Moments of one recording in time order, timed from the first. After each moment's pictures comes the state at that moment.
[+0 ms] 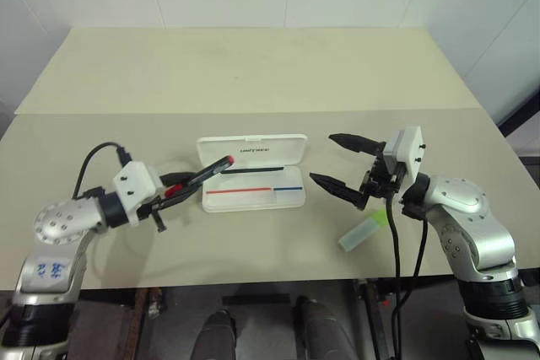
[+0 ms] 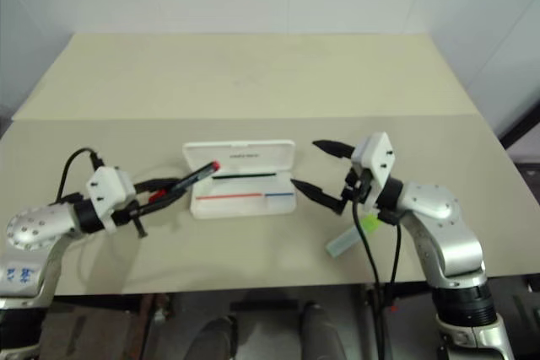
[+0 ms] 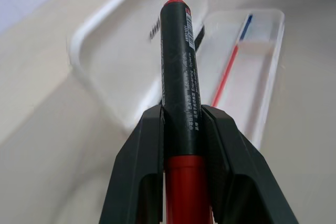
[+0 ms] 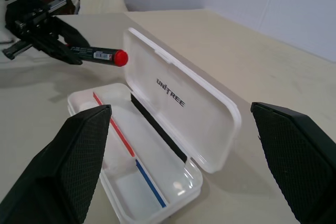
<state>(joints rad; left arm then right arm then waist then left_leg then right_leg) -0.23 0.72 0.15 -0.11 -0.27 0.04 -0.95 -0.34 -0.56 -0.05 -0.28 0.49 0.29 0.88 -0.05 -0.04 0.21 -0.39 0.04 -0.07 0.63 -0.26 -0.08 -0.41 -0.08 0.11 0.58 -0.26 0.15</state>
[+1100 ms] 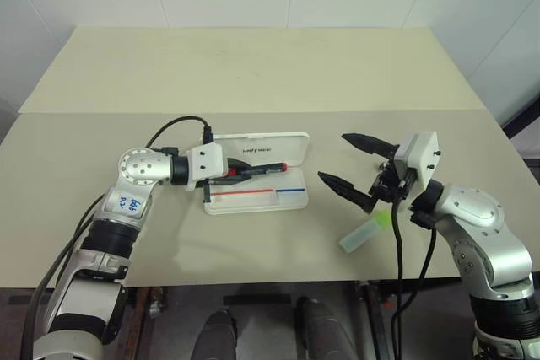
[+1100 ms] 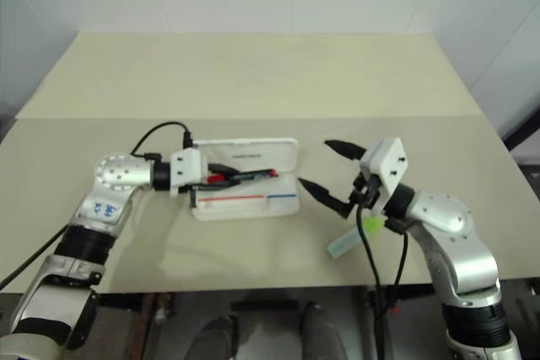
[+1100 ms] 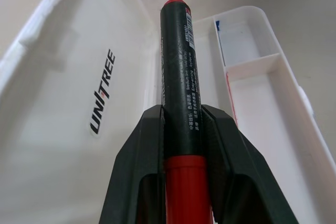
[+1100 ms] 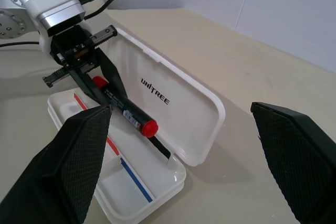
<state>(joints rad) -0.66 0.58 -0.16 0.36 -0.07 -0.23 -1.08 -0.25 -0.58 -0.10 -0.41 0.49 0.32 0.77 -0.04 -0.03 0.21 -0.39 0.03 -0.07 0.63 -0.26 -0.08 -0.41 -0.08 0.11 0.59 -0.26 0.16</state>
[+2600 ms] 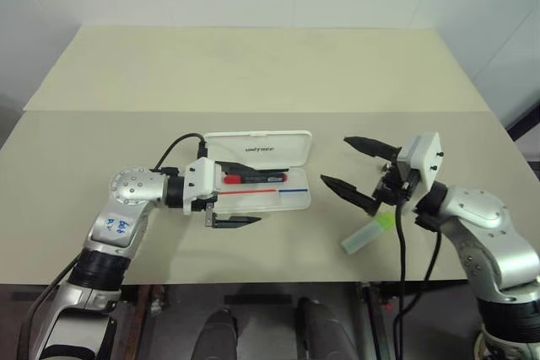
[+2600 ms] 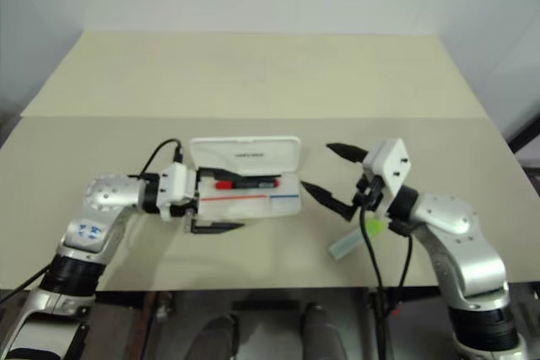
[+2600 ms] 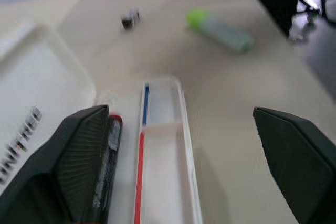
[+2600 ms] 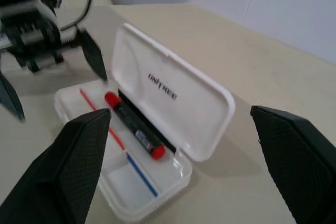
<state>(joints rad) -0.44 0.62 -0.06 -0.07 -0.35 0.07 -1.16 -0.21 -0.66 -0.14 -0.42 0.55 0.38 0.79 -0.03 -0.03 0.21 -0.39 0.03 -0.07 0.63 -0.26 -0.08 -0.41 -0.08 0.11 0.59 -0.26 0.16</state>
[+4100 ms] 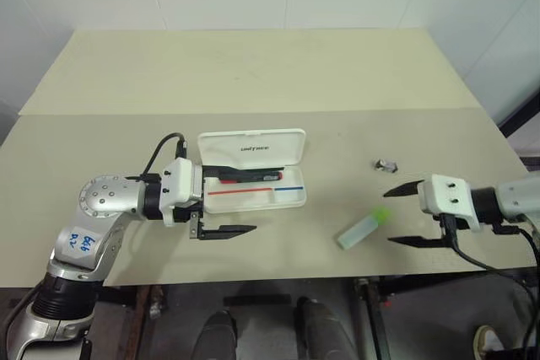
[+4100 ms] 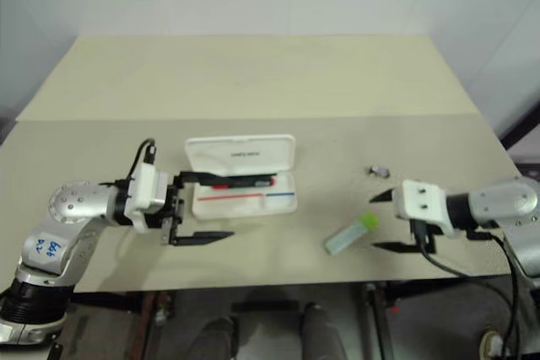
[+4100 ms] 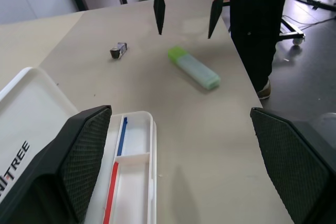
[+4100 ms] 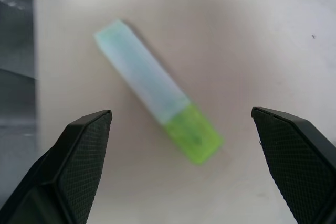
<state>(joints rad) -0.33 0.70 0.01 -0.30 -0.46 0.23 -1.13 -0.29 -1.08 0.01 -0.05 0.23 0.08 1.35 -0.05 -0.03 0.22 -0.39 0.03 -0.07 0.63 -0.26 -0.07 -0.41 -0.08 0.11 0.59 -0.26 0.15</state>
